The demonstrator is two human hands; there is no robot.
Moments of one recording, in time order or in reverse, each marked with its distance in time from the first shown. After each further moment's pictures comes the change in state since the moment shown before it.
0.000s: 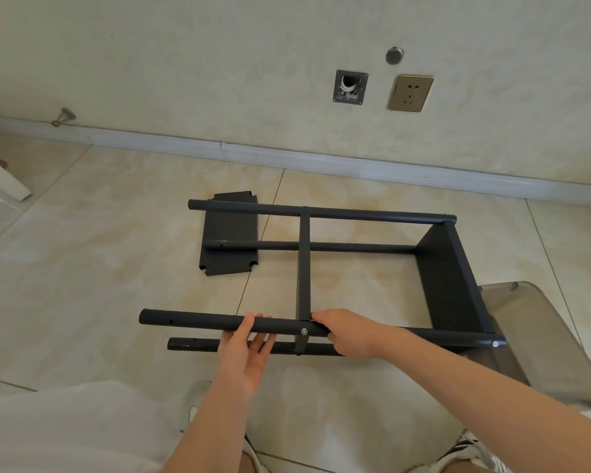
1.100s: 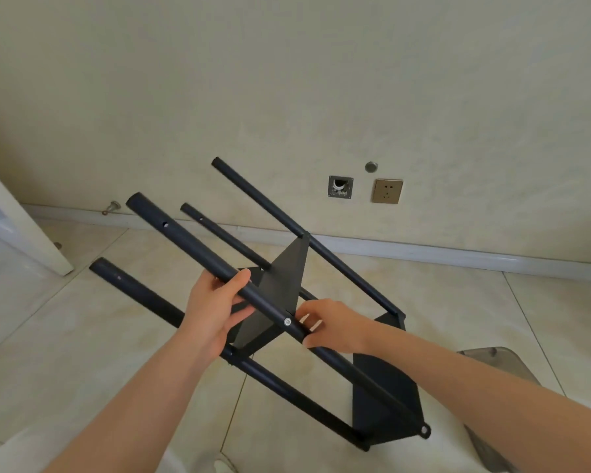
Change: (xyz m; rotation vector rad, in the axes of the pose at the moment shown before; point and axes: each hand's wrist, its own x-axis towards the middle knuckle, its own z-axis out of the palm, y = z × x) left_hand -0.137 0.146 0.108 0.493 -0.313 0.556; right_hand -0.075 -0.081 -0.112 0.166 0.293 -0.190
